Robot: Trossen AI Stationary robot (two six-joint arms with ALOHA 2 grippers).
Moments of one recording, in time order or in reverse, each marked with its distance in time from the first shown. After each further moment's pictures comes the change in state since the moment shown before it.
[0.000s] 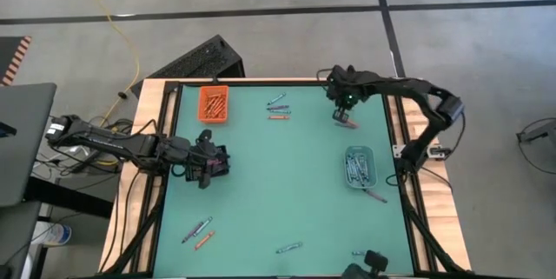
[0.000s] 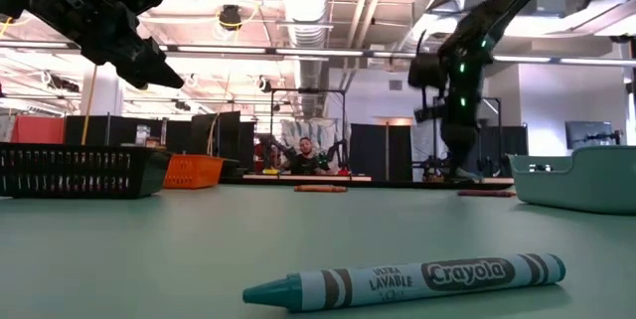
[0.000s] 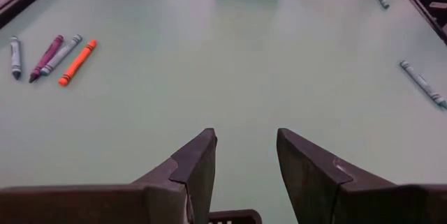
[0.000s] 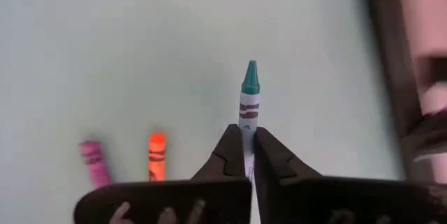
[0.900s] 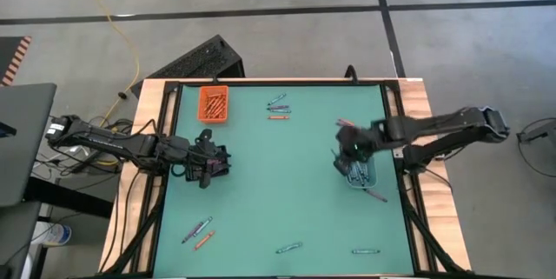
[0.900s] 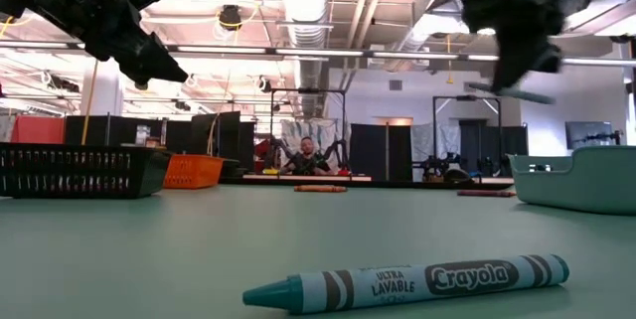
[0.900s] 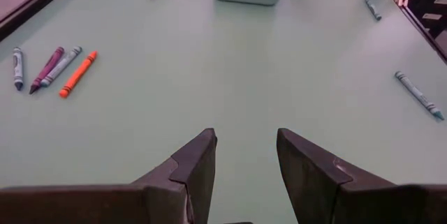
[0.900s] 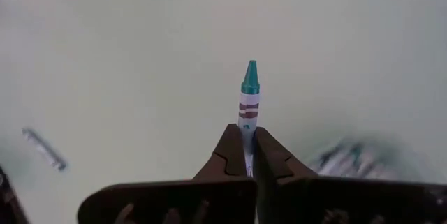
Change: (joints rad) left arm 0.000 0.000 0.000 0.035 -0.002 0.007; right arm 0.818 -0.512 -0.124 -0.181 -0.118 1.163
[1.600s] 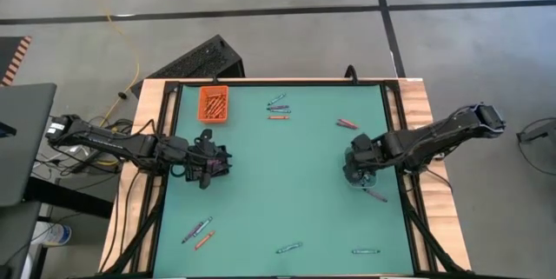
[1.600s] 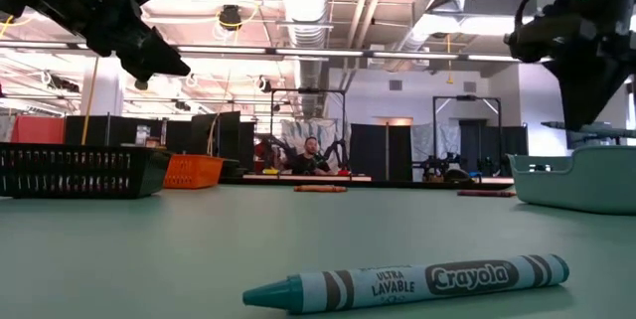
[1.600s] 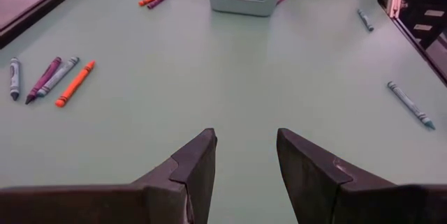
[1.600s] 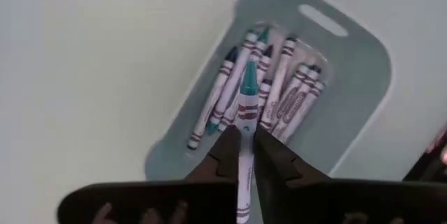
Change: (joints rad) left arm -0.011 0.000 0.000 0.033 -0.004 -0.003; right arm 0.161 0.038 -0.064 -0.301 0.124 0.471
